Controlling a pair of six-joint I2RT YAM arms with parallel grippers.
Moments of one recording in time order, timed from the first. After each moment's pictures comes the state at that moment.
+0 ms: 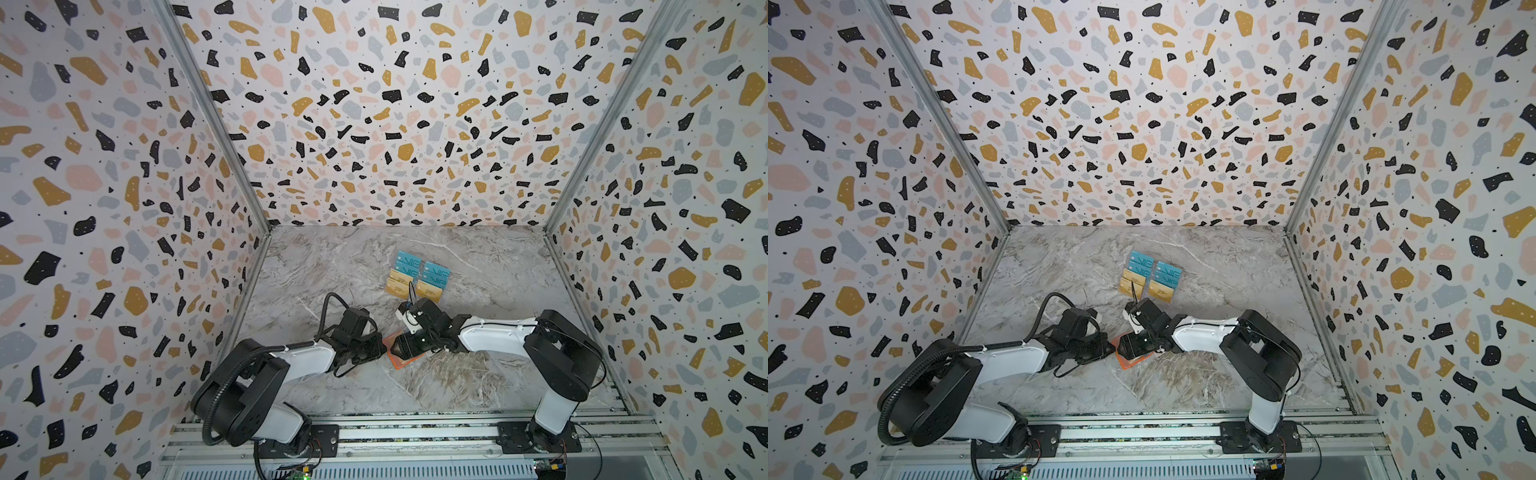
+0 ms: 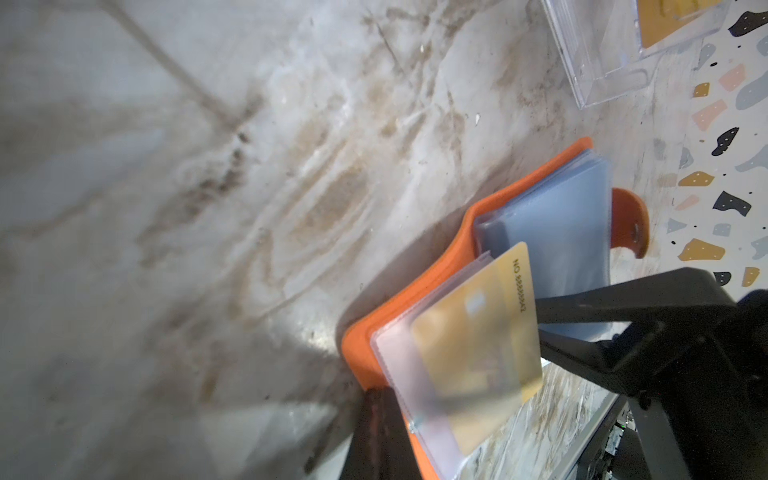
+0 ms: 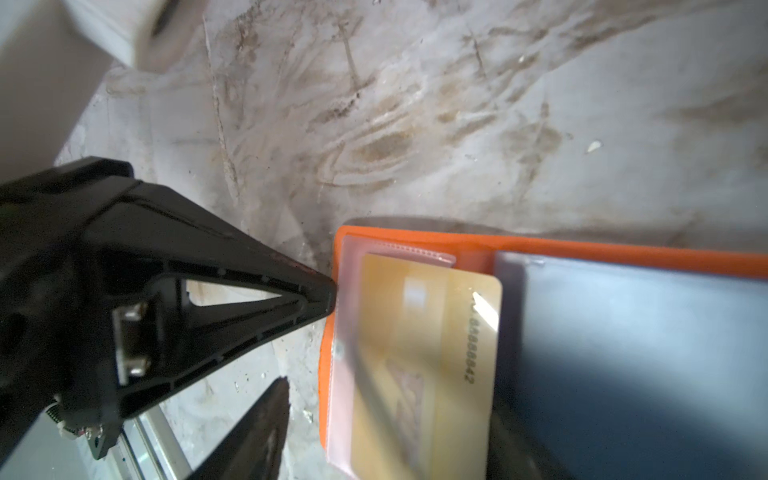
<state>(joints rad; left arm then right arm) -0.55 1.45 0.47 0.05 0.38 -0.78 0.91 1.76 0.94 -0.12 -0.31 0.46</state>
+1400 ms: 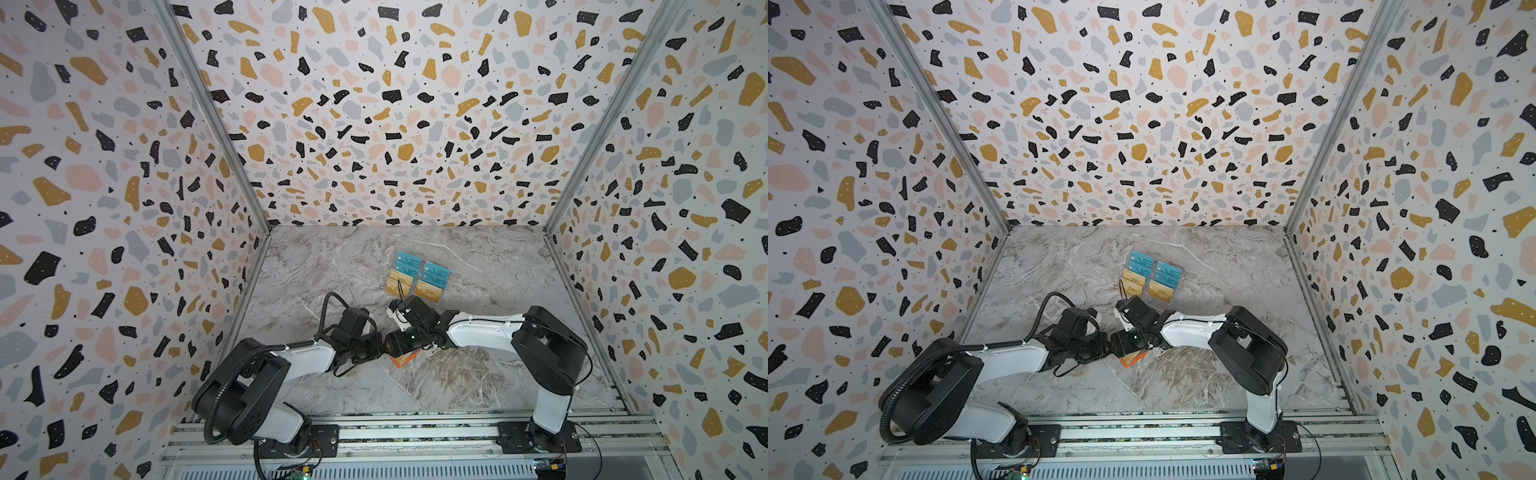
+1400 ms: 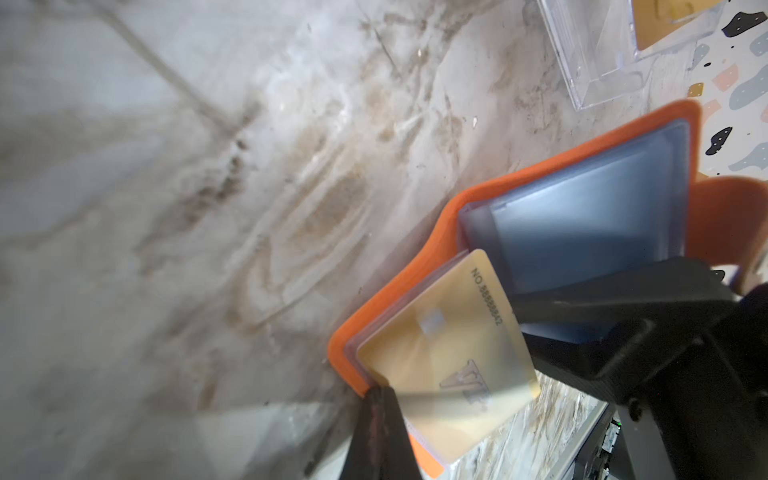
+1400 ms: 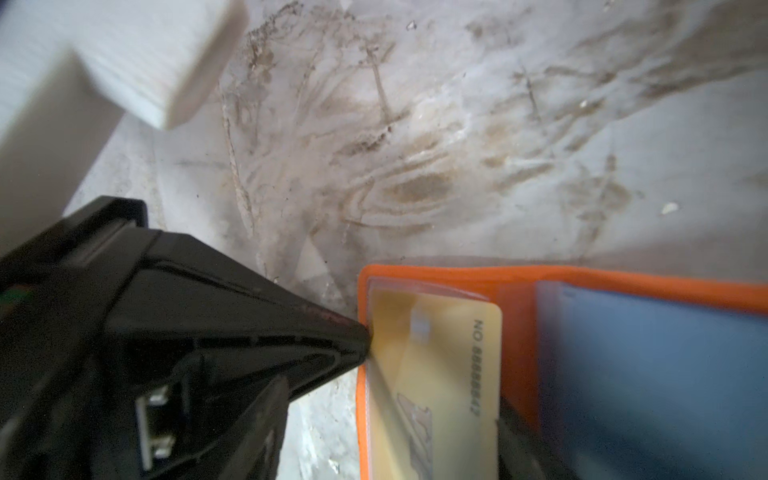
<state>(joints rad) -0.54 1.45 0.47 0.06 0.39 -0.78 0.95 1.84 1.07 -0.19 -0.28 0.48</state>
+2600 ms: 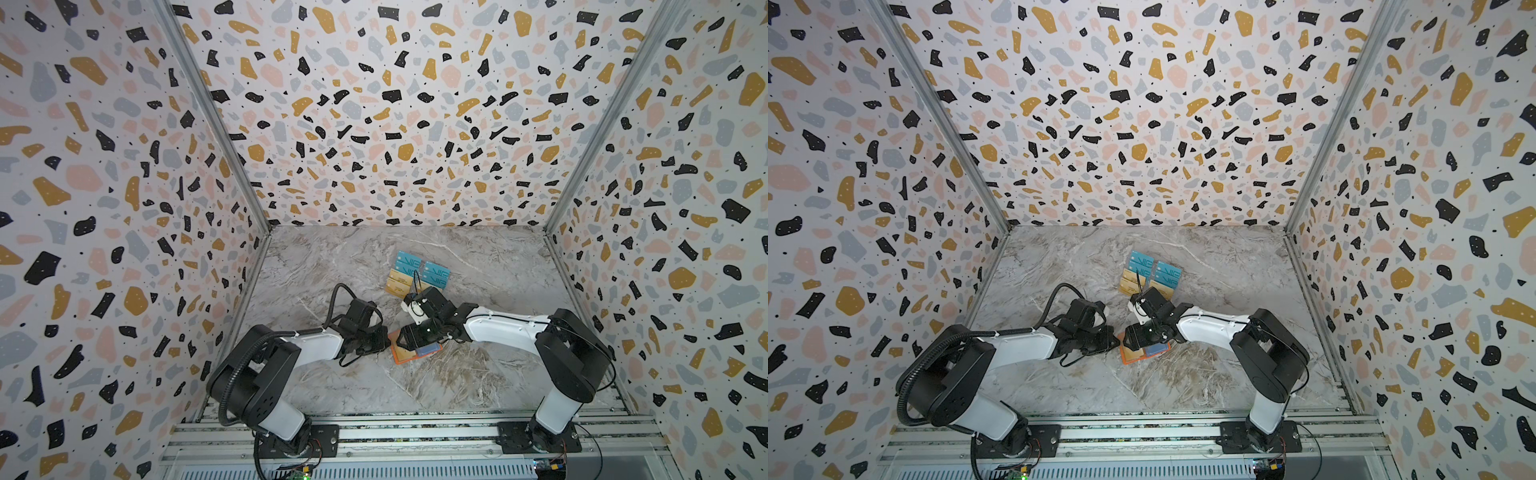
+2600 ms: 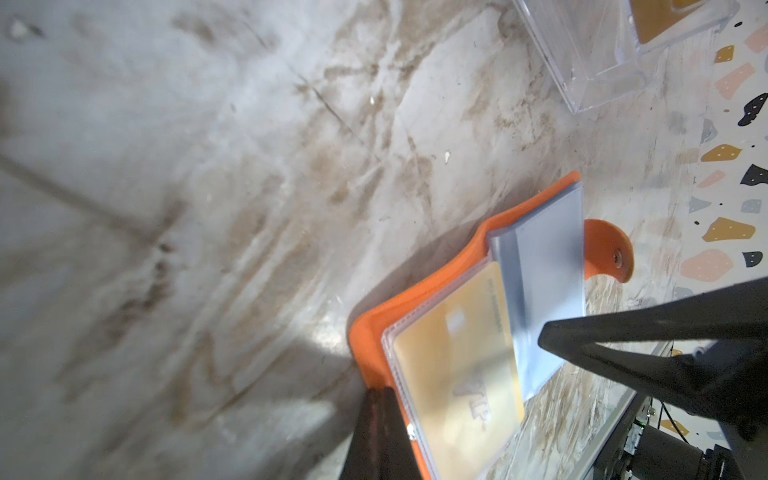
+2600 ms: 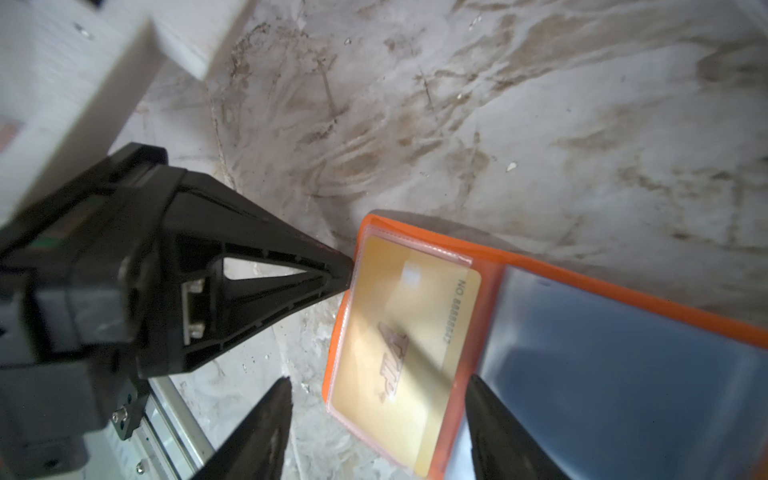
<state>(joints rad) -0.54 1.55 0.59 -0.02 0.39 -0.67 0.84 1.73 1.01 -0.28 -0.35 0.42</state>
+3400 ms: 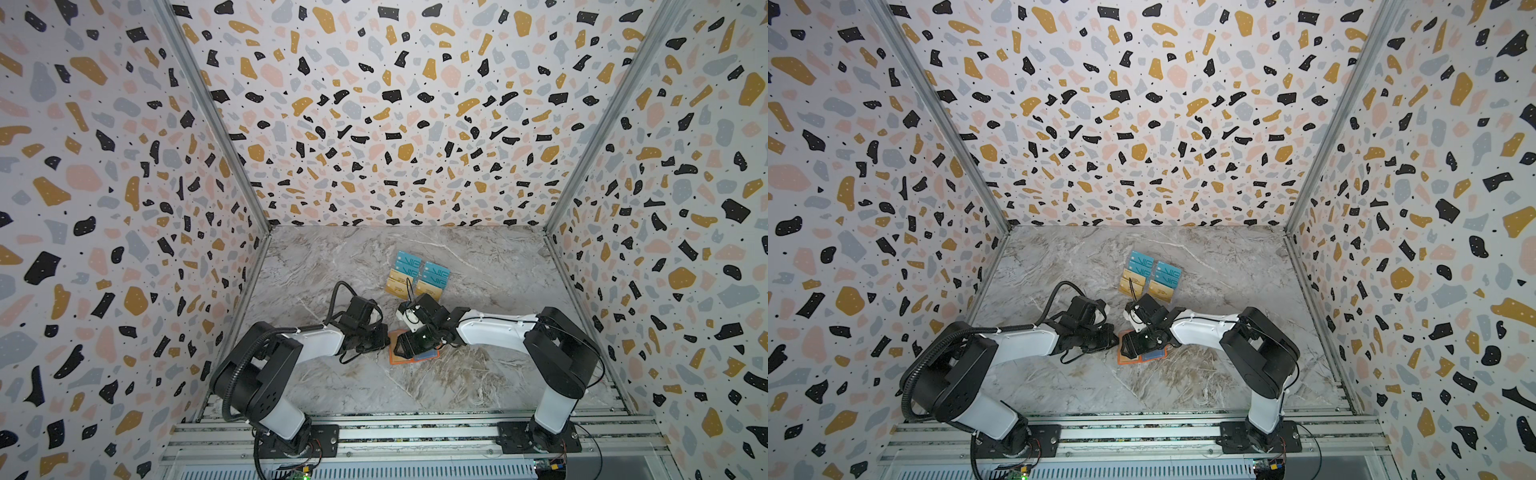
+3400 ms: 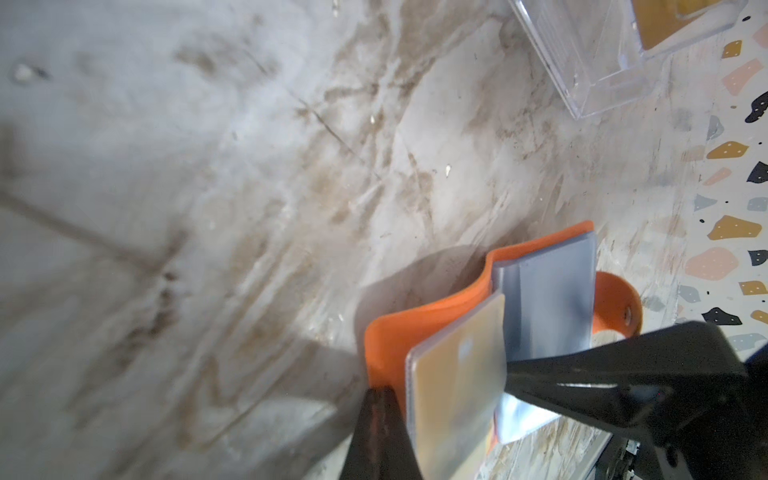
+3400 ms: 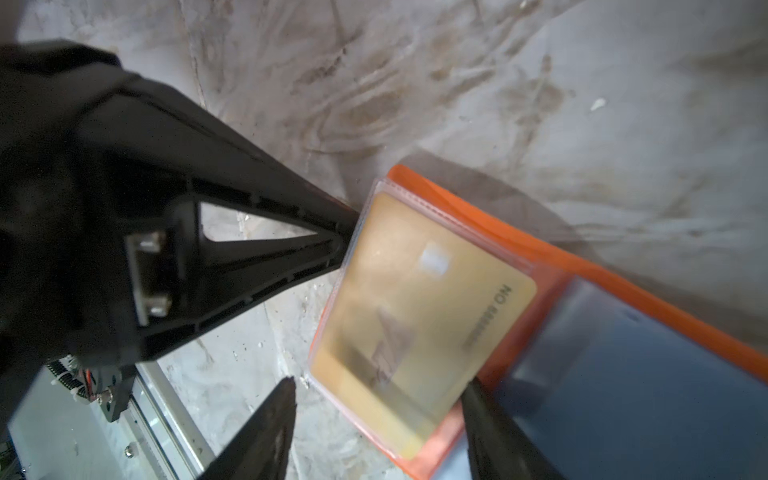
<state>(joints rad) -0.53 1.57 0.62 -0.04 0.40 -0.65 0.89 1.78 1.02 -0.28 -0.36 0.43</state>
